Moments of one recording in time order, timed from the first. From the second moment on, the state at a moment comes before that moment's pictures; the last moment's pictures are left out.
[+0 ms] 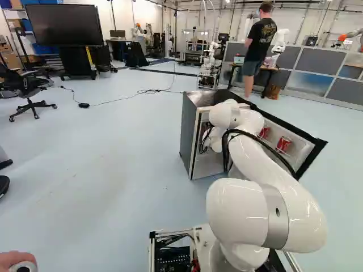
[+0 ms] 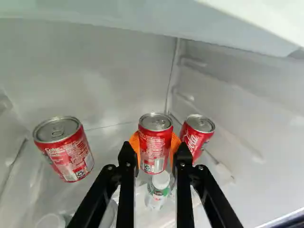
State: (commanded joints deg) arm -18.5 -86.9 -102.2 1.7 60.1 -8.4
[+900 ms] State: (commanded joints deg) arm -19.7 -75.4 -82.1 1.7 60.1 -8.4
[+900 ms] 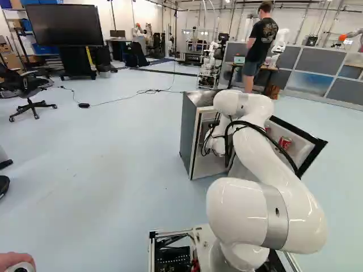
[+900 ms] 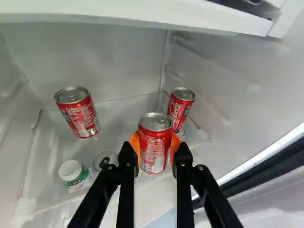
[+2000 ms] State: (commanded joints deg) arm -21.7 -56.4 -57.1 1.7 60.1 -8.4
